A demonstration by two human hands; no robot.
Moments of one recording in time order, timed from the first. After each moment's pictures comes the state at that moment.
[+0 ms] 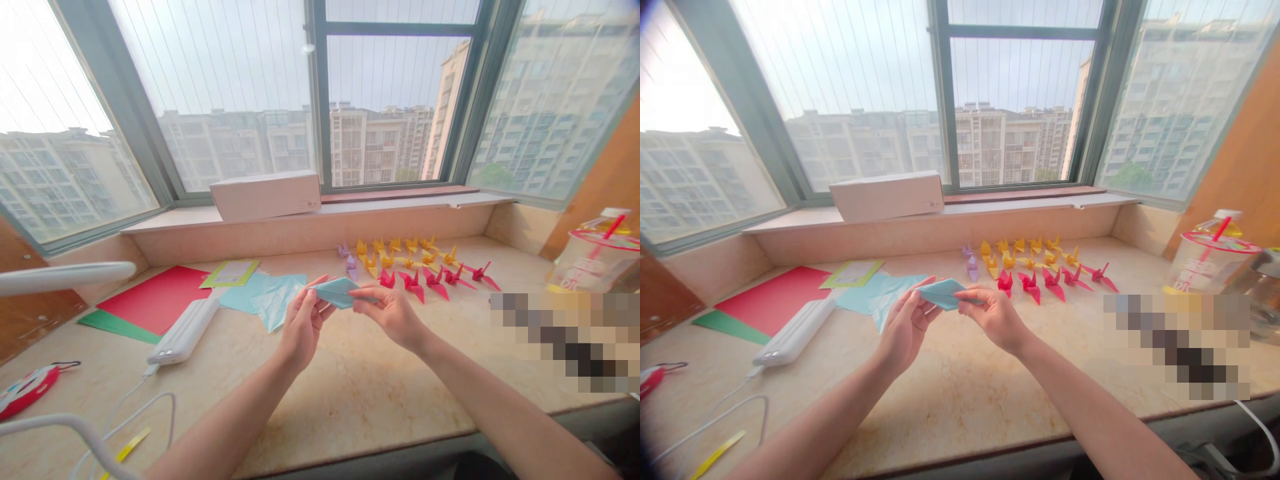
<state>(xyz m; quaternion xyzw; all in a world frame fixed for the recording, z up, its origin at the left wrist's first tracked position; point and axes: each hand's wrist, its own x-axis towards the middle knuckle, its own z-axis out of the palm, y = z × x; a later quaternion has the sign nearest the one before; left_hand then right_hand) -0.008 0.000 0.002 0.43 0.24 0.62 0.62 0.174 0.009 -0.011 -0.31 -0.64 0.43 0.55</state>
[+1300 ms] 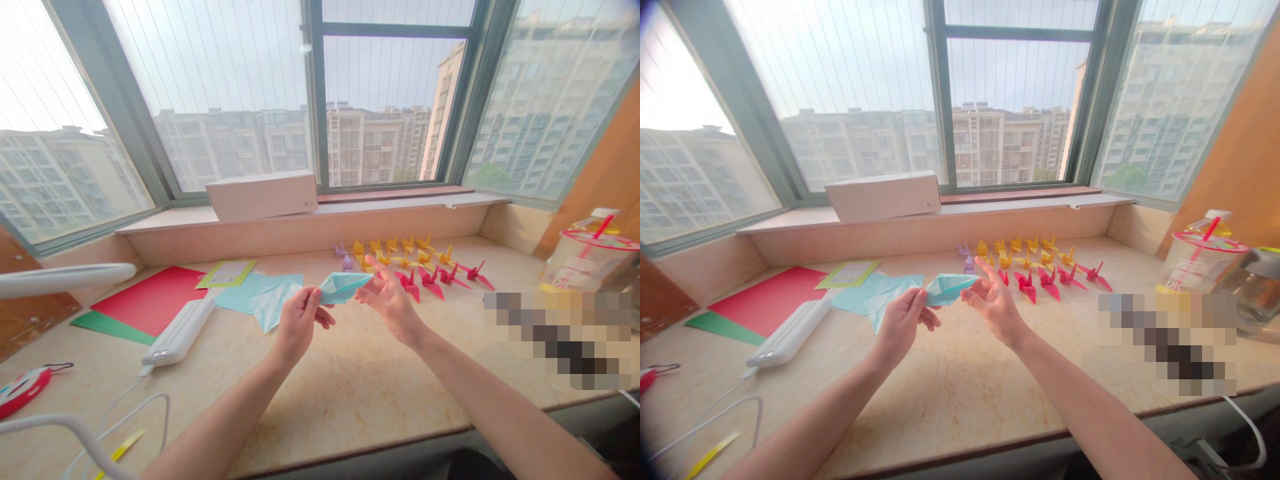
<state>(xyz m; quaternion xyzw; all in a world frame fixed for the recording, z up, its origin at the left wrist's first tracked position) -0.012 0.004 0.006 0.59 0.38 0.56 0.44 0.179 0.014 -0.006 -0.31 -0.58 0.44 0.60</state>
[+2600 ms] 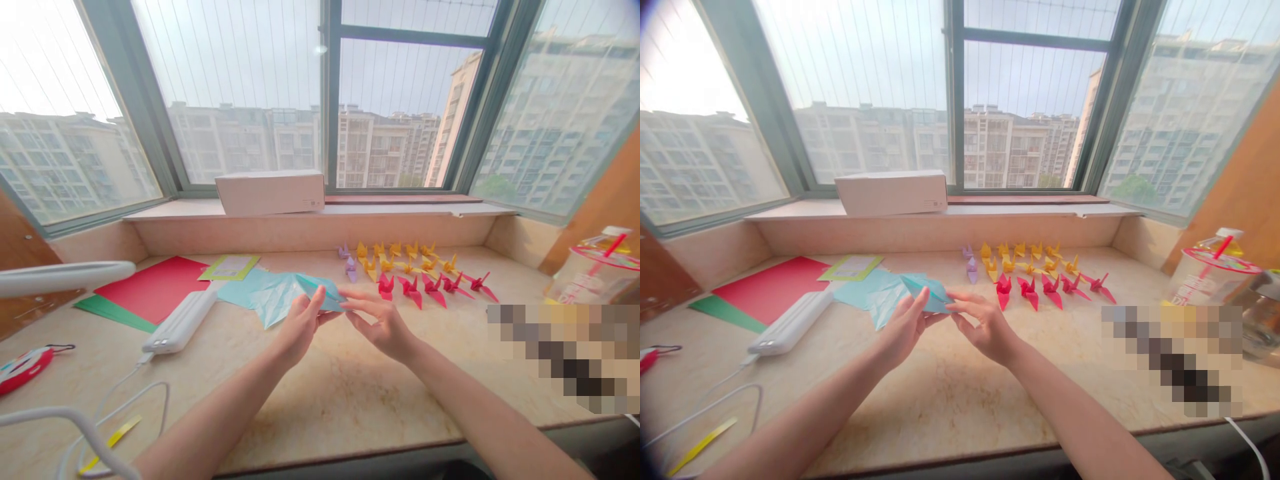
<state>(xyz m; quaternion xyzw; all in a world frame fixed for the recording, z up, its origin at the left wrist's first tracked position) -0.011 0.006 0.000 0.51 0.28 0.53 0.62 0.175 0.005 -0.017 -0.28 -0.80 0.17 0.50</state>
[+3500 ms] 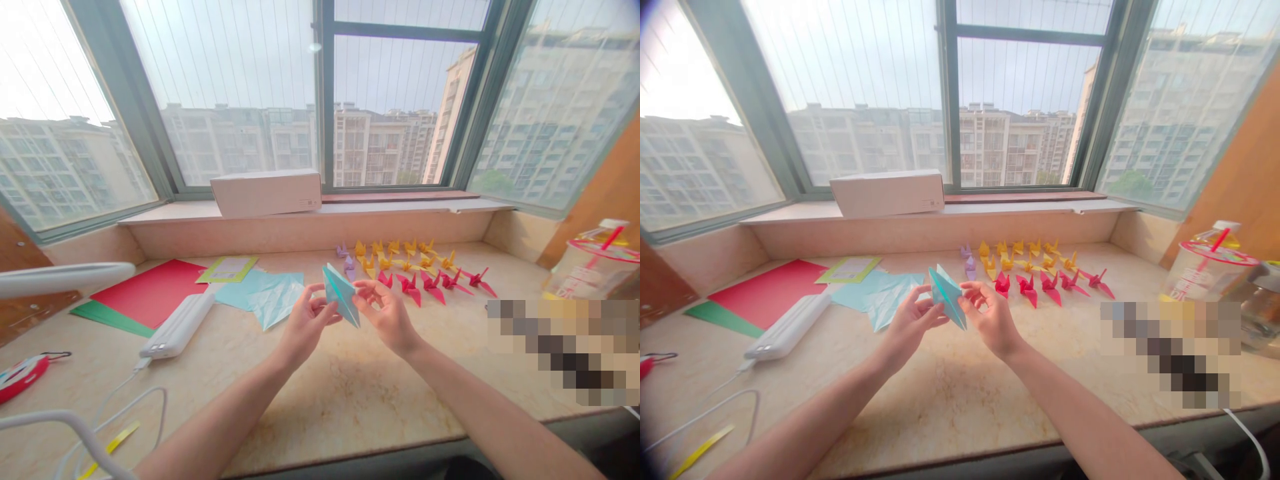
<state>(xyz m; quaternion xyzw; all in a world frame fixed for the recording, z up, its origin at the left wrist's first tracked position) -0.006 0.000 0.000 0.53 0.34 0.52 0.58 0.174 0.012 -0.019 -0.40 -0.66 0.27 0.58</state>
